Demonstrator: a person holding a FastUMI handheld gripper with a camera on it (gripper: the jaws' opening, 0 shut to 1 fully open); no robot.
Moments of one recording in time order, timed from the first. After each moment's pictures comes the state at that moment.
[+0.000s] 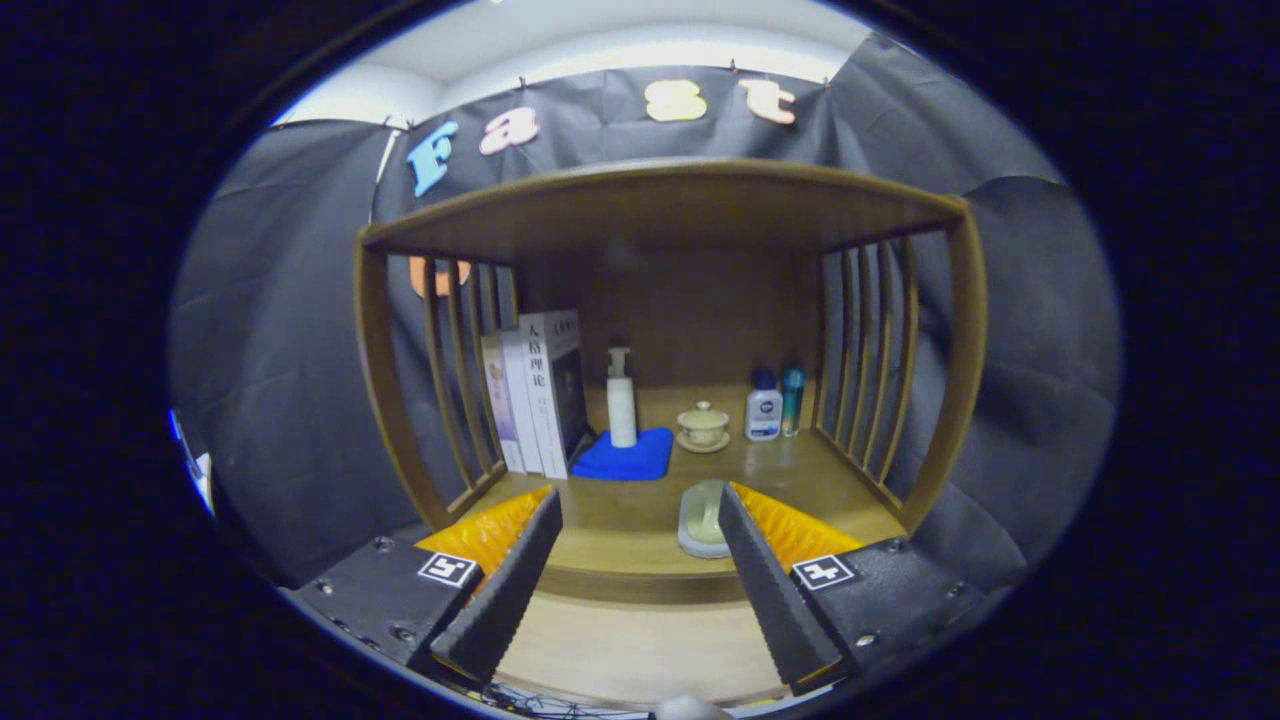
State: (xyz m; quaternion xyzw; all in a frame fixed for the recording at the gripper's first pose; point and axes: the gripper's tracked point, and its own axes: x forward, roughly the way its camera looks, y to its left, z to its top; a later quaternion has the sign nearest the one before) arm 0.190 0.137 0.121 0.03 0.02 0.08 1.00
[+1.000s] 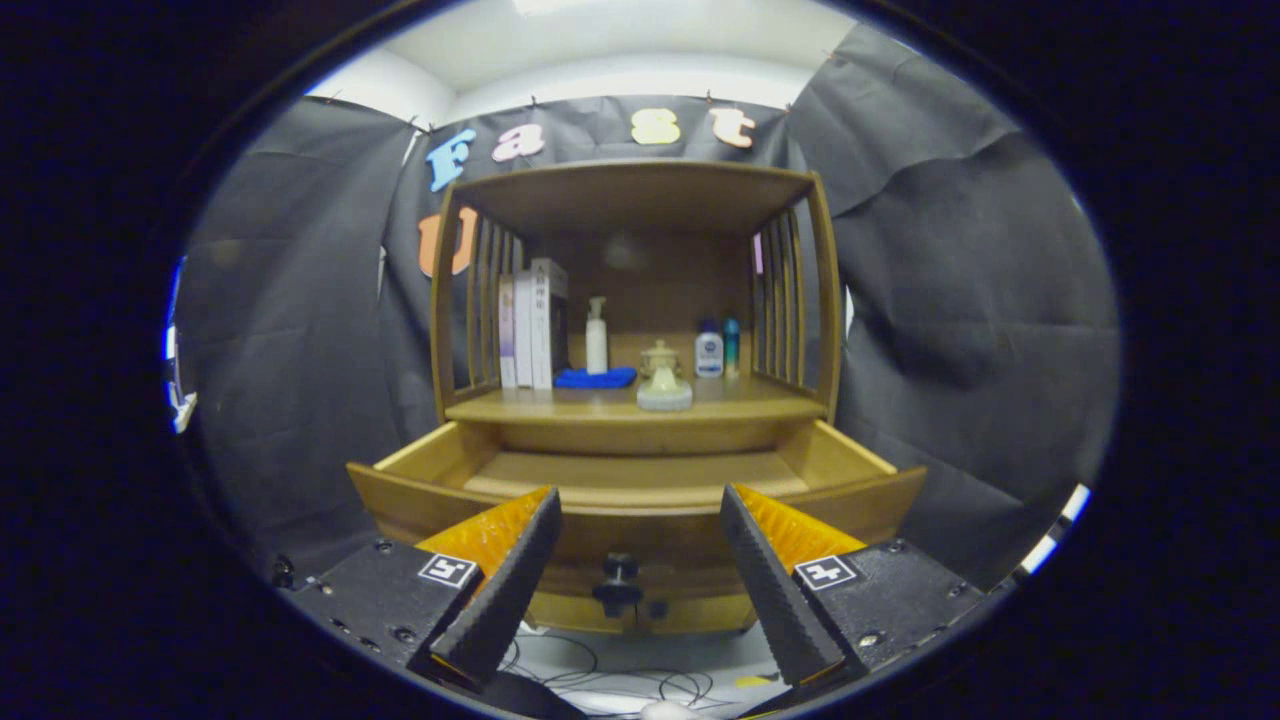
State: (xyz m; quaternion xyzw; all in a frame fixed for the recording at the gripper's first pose) arm 0.061 0.098 -0.075 0.02 0.04 0.04 1.00
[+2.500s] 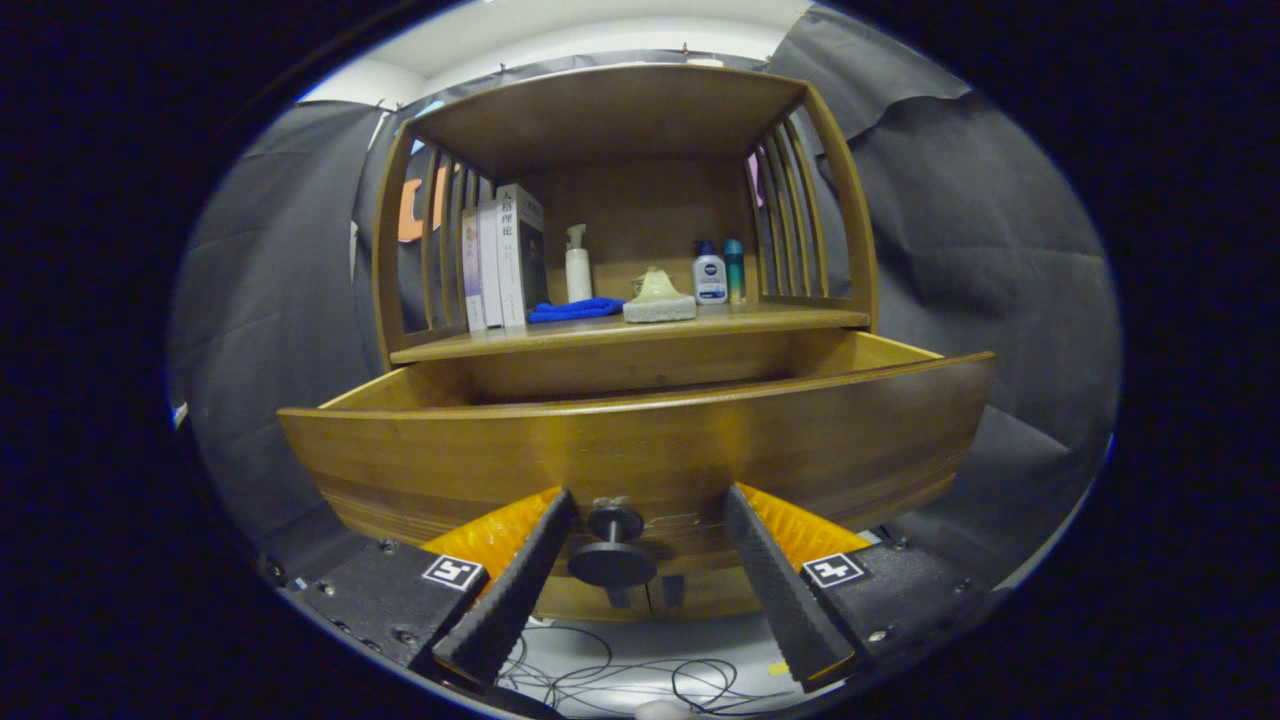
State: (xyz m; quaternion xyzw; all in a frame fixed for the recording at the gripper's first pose) arm 0.162 0.103 -0.128 0.05 0.08 0.04 0.99
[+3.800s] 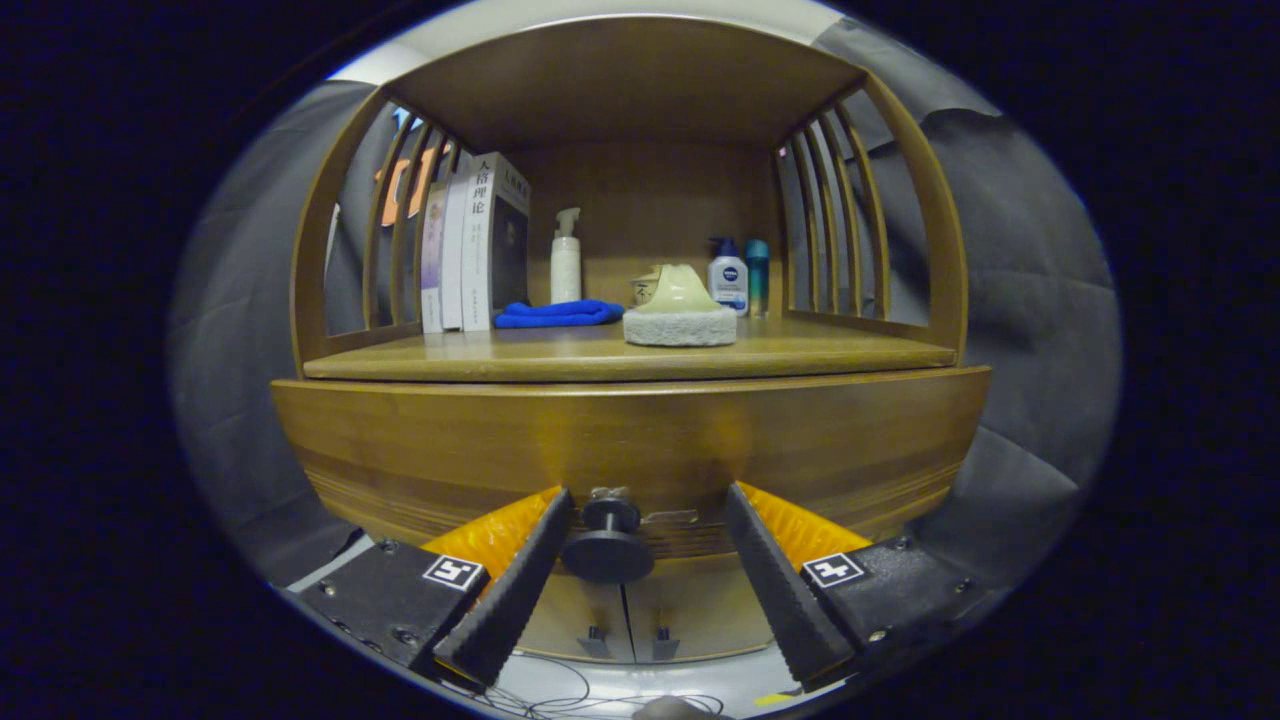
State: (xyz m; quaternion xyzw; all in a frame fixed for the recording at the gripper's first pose) arm 0.286 0.116 -0.115 0.01 0.07 0.02 1.00
